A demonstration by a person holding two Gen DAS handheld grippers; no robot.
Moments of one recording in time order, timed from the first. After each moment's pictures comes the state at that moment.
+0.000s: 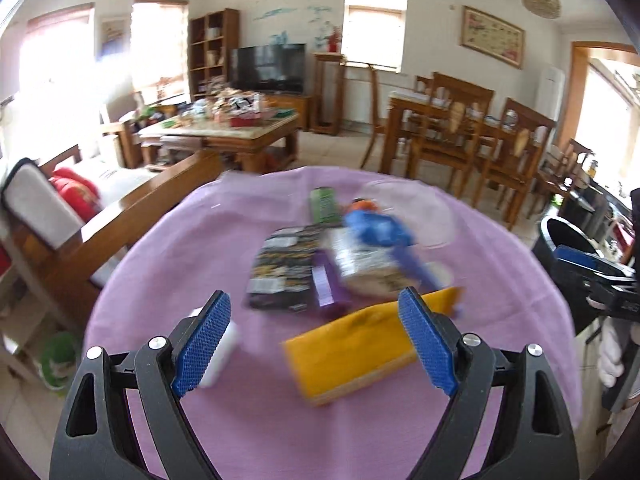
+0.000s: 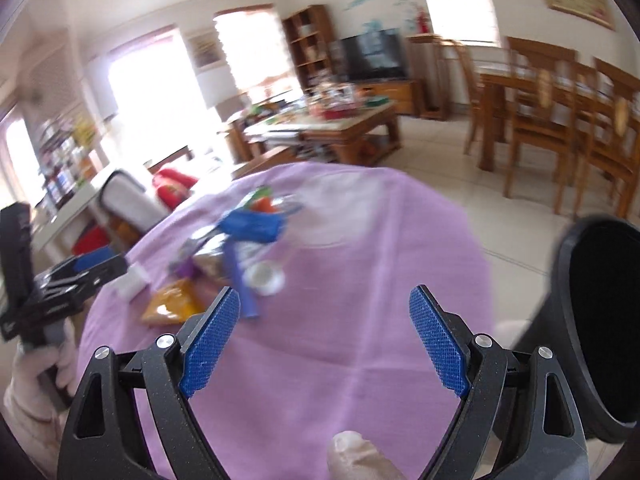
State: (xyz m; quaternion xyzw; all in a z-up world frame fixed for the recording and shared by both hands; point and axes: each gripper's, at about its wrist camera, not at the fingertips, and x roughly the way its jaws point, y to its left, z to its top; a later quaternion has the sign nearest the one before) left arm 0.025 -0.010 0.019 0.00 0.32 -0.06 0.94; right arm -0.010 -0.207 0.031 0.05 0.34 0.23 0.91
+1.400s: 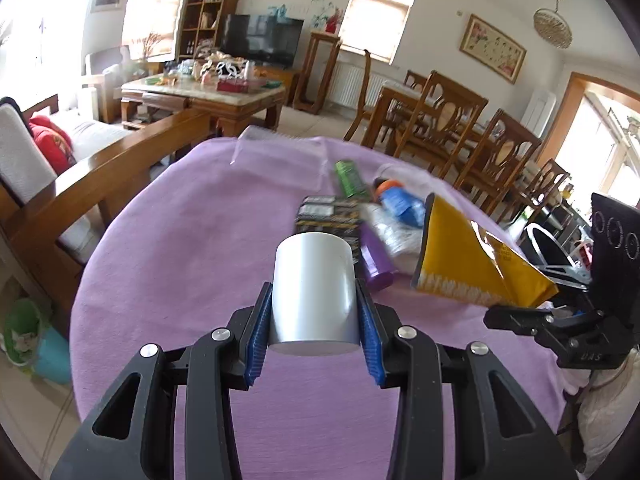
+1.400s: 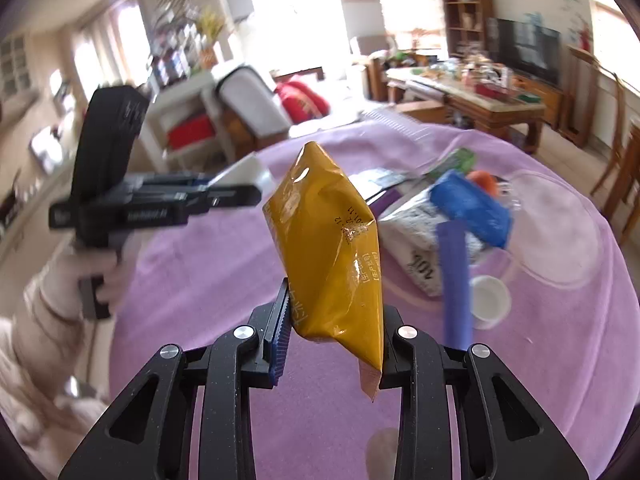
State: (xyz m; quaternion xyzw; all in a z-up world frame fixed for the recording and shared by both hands) left arm 0.038 0.048 0.002 -0.08 0.35 -0.13 0.92; right arm -0.014 -0.105 0.032 -0.02 0.36 0.40 0.84
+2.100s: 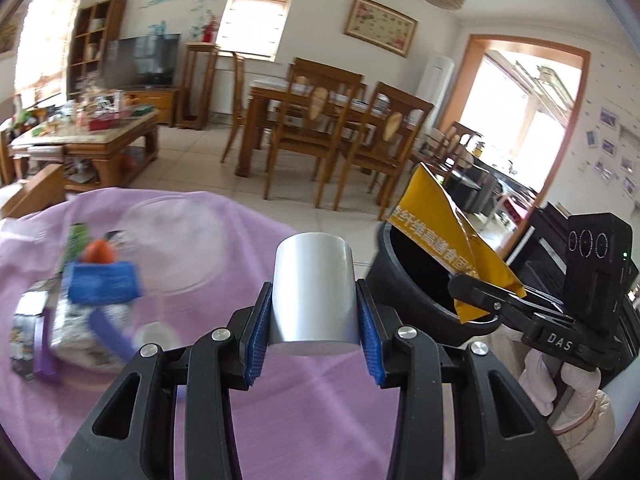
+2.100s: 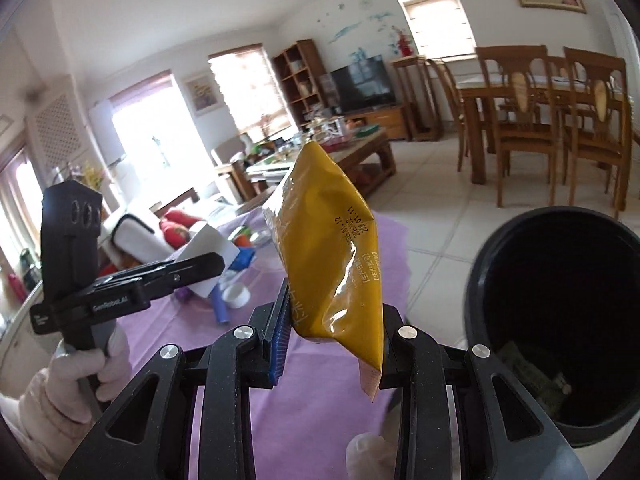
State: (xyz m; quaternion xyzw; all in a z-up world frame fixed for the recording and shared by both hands) left arm 0.057 -0.211 0.031 -0.03 0.33 -0.31 0.89; right arm -0.080 -0.387 0.050 0.15 0.27 0.16 0.94
